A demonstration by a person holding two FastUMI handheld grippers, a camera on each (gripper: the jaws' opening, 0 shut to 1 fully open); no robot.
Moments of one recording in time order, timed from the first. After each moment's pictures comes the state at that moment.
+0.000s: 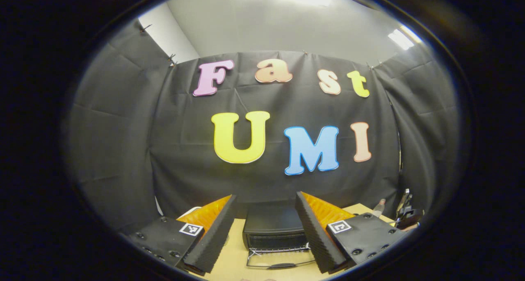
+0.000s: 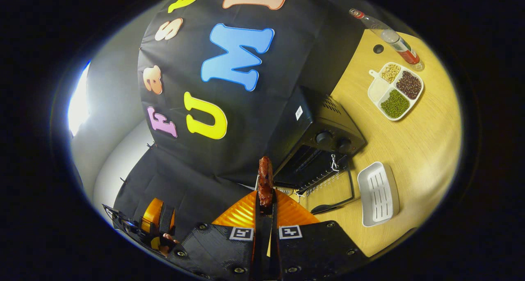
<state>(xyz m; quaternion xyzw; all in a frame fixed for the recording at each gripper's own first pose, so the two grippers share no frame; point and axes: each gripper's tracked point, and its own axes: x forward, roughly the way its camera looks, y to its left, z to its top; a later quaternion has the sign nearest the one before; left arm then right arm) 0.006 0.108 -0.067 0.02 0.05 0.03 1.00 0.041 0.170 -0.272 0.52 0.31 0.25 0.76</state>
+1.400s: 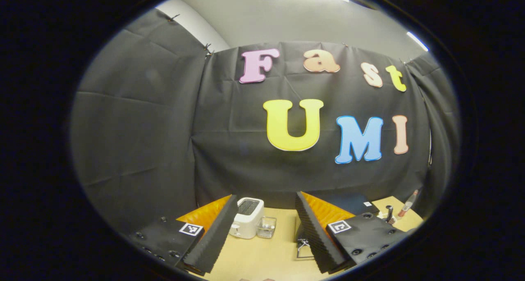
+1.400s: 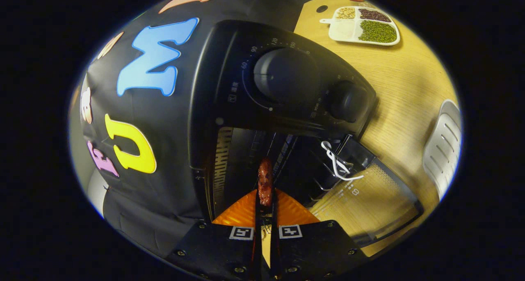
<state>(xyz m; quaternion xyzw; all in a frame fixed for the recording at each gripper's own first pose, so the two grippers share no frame) -0.030 0.287 -0.092 0.02 0.10 0.15 0.98 0.184 0.290 -0.436 0.59 0.33 0.03 0.74</state>
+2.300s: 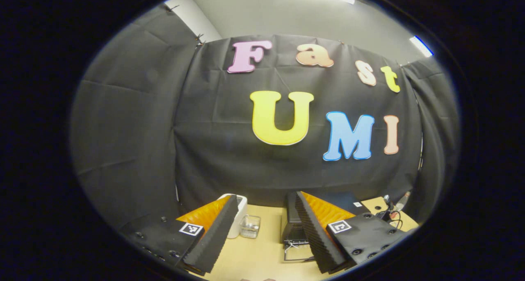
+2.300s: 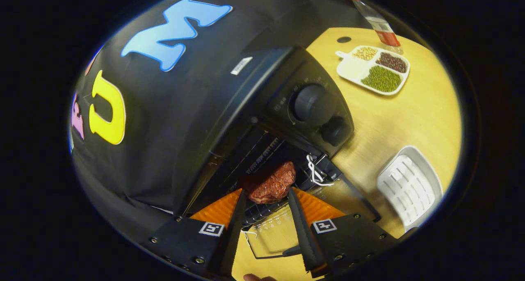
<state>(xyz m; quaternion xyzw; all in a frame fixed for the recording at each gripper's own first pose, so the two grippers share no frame) 0.021 0.255 -0.123 -0.01 0.11 0.08 0.99 0.150 0.260 -0.416 0.39 0.38 -0.03 0.84</state>
